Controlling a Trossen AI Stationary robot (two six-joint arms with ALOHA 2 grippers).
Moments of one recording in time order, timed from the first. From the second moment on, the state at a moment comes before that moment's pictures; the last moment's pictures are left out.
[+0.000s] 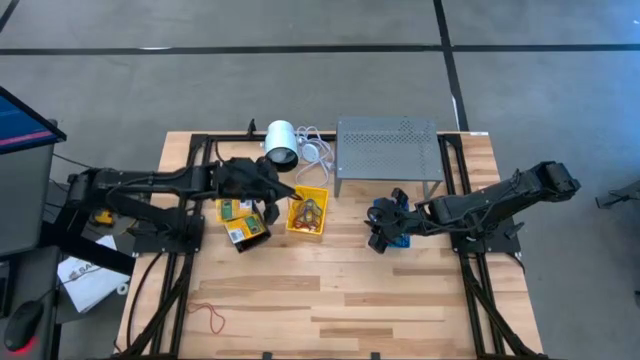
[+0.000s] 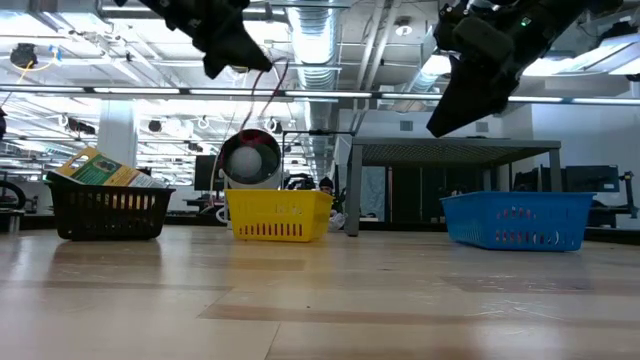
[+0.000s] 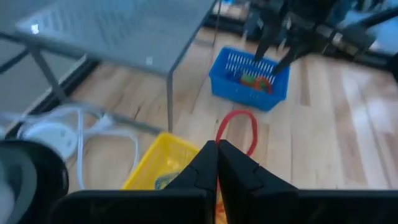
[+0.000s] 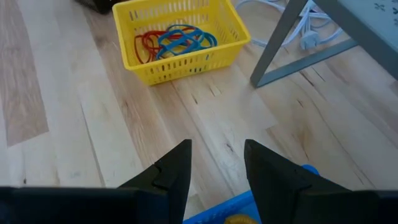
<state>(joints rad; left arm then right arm) 0.11 1.13 0.87 -0.25 -0.12 -0.16 0.23 1.28 0.80 -0.41 0.50 0.51</state>
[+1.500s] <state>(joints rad) 0.15 1.31 0.87 -0.16 -0.03 -0.17 0.24 1.28 0.80 -0.39 0.50 0.52</state>
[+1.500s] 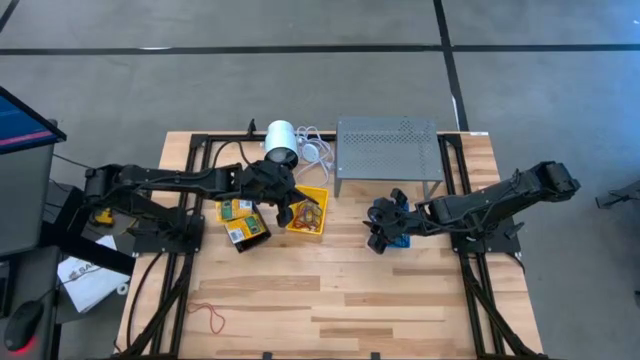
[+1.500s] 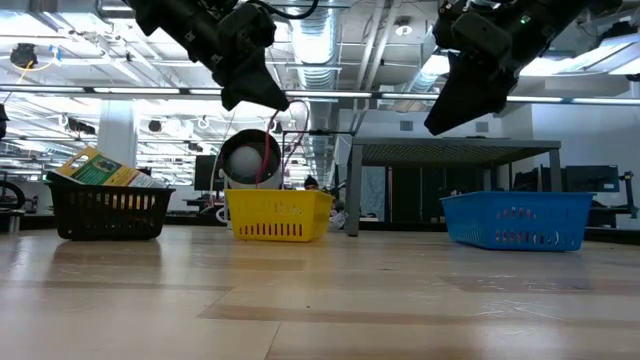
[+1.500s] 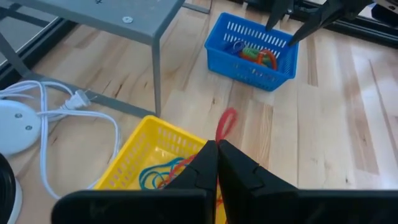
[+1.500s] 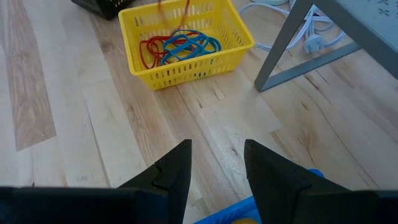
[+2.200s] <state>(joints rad) 0.15 1.46 0.87 -0.27 -0.07 -0.19 0.28 1.28 0.80 -0.38 0.50 0.52</state>
